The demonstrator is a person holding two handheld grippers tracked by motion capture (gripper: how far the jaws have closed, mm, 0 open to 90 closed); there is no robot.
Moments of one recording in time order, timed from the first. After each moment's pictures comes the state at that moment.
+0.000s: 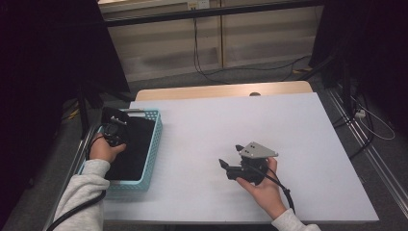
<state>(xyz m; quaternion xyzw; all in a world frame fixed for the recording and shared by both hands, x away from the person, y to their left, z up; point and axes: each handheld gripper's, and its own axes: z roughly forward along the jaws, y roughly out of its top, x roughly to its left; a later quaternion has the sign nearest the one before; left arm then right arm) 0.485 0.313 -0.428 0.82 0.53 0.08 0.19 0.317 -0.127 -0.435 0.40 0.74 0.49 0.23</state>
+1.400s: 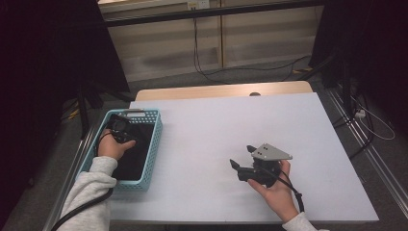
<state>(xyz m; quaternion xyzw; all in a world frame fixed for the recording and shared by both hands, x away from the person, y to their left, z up) 0.492 0.284 -0.427 0.83 0.51 0.08 0.22 0.305 -0.153 -0.430 0.41 0.73 0.48 0.25</state>
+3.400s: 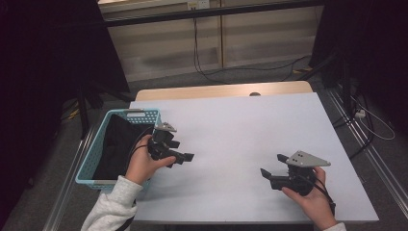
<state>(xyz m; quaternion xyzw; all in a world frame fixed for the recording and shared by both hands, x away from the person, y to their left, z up) 0.406 0.155 -0.390 0.88 0.32 0.02 0.36 0.279 -0.235 -0.444 0.44 0.74 0.46 0.23</state>
